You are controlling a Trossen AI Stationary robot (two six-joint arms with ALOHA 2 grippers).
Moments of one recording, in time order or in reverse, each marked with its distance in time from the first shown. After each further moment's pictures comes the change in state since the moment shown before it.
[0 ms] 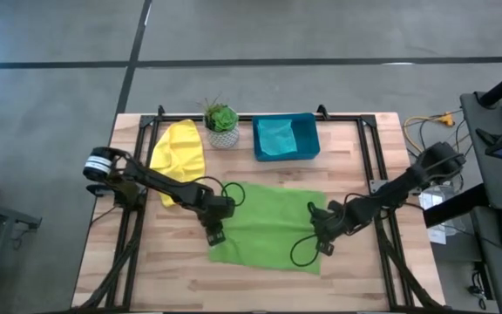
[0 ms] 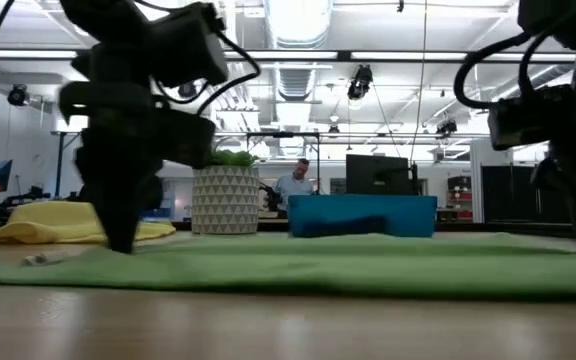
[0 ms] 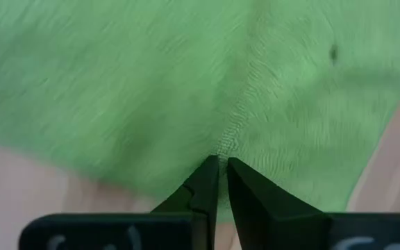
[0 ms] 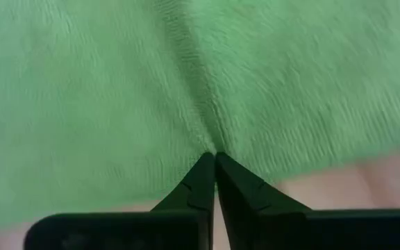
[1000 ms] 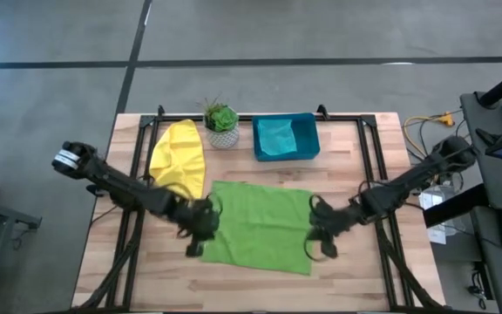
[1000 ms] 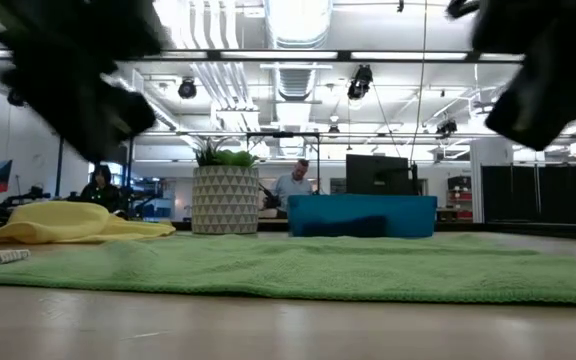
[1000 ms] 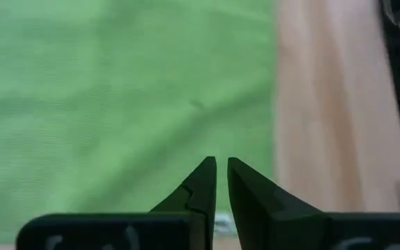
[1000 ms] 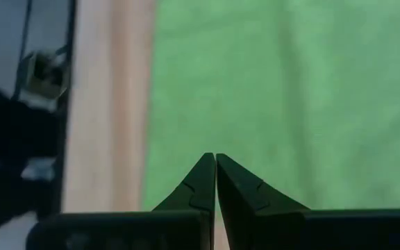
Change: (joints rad) left arm -0.220 -0.399 -0.069 0.056 -0.209 0.186; right arm -0.002 -0.225 -0.009 0.283 -0.029 -0.229
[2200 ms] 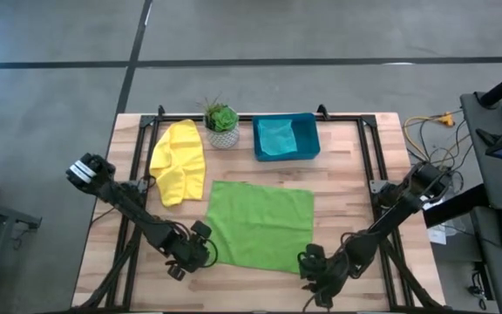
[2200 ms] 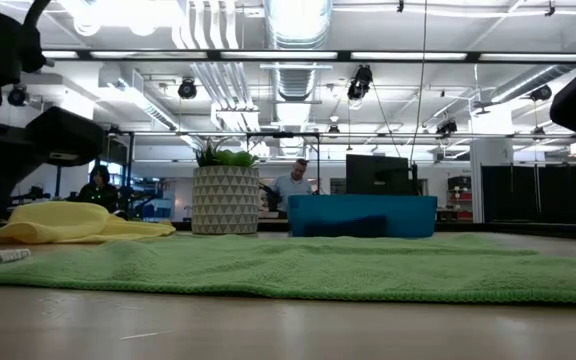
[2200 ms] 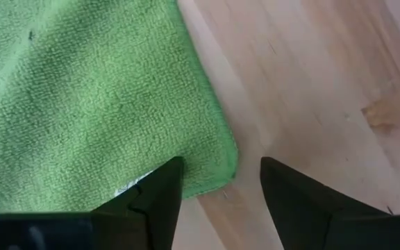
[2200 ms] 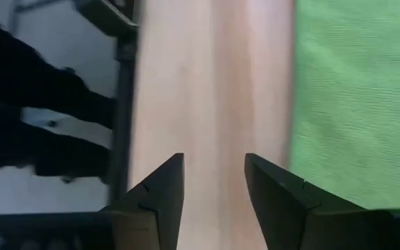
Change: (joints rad) left arm -0.266 0.329 0.000 0.008 -0.144 0.237; right arm 0.298 0.493 0.344 0.036 0.114 0.118
